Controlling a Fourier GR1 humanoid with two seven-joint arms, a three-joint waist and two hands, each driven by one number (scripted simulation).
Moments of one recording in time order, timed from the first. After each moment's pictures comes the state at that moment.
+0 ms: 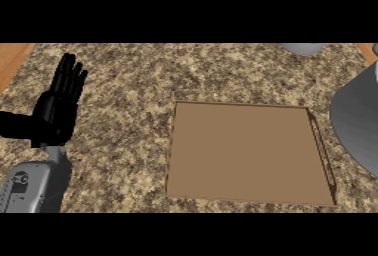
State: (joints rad) left arm -0.30 0.18 0.09 -1.53 0.12 0.09 0.05; right arm -0.32 -0.82 -0.50 -0.82 0.58 0.02 -0.69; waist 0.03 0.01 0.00
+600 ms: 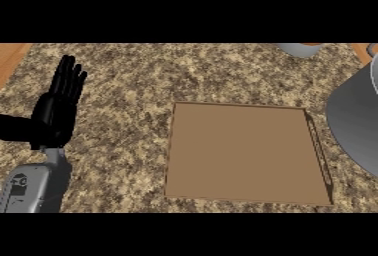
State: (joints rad) left arm -0.28 0.18 0.09 -1.55 0.12 0.09 0.05; right arm -0.46 -0.86 -0.43 -0.55 0.61 0.20 -0.86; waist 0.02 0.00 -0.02
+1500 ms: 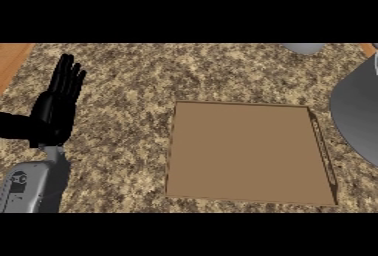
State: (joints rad) left arm -0.29 0.18 0.11 -1.52 0.12 0.08 0.04; right arm -0.61 -0.98 -0.70 -0.26 0.28 0.46 -0.71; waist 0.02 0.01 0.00
